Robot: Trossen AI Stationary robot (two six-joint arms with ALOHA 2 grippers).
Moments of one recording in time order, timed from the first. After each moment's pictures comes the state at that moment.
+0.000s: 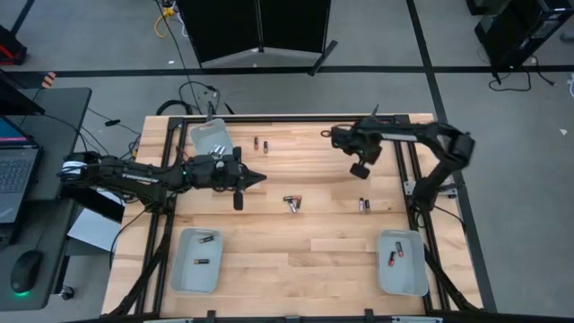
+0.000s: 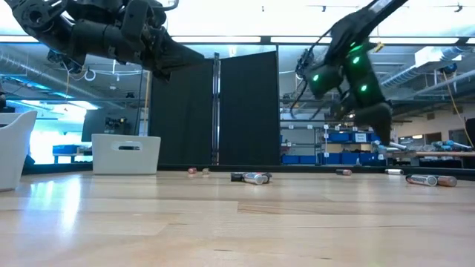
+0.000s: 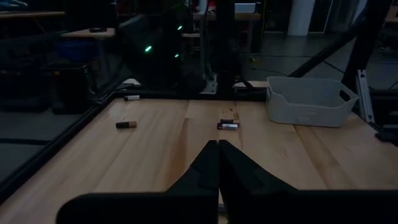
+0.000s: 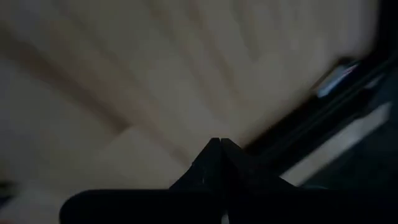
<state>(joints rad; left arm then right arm) 0.10 1.13 0.42 0.61 0.01 -0.01 -0.51 1.66 1.08 -1.27 0.34 0.16</state>
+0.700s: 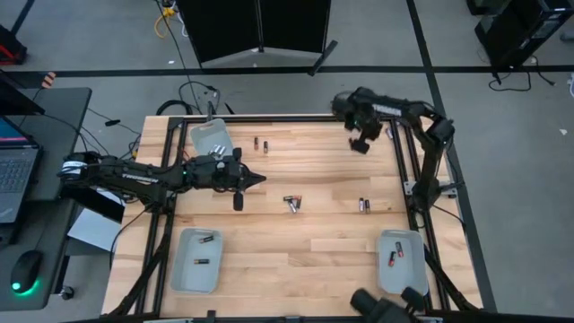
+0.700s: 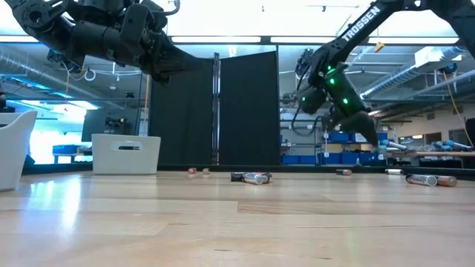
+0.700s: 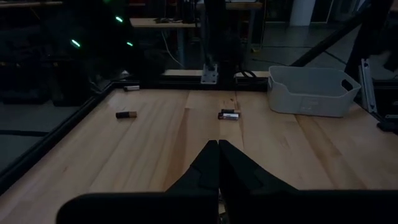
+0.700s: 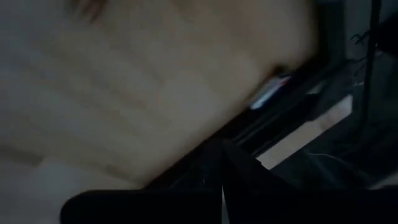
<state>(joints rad) 0.10 1.13 0.42 0.57 0.01 0.00 -0.80 1.90 1.38 -1.40 0.40 -0.02</state>
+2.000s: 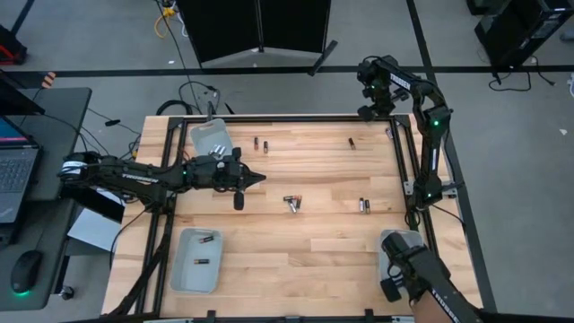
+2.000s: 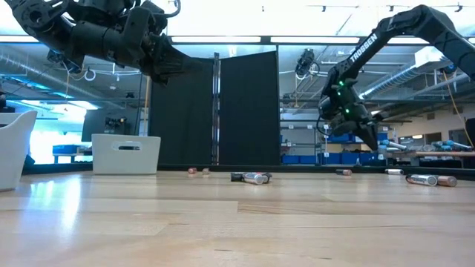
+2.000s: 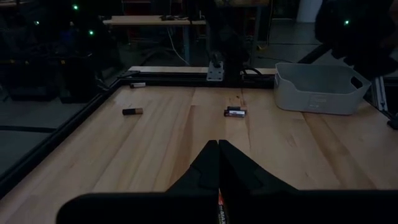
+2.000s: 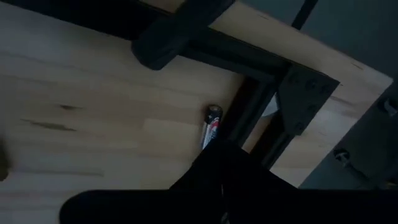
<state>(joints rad) 0.10 1.13 0.42 0.56 -0.02 0.00 -1.18 2.11 1.72 -1.44 0.26 0.10</state>
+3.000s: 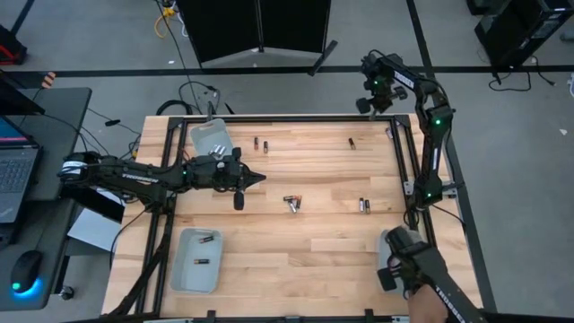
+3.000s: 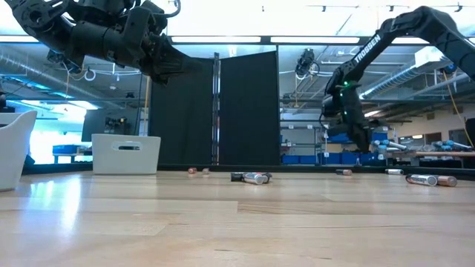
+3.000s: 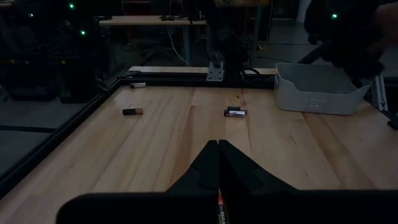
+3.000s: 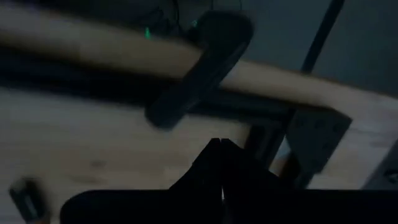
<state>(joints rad) 0.10 1.13 0.42 0.56 -0.02 0.00 -1.22 2.11 1.72 -1.29 0.18 0.14</state>
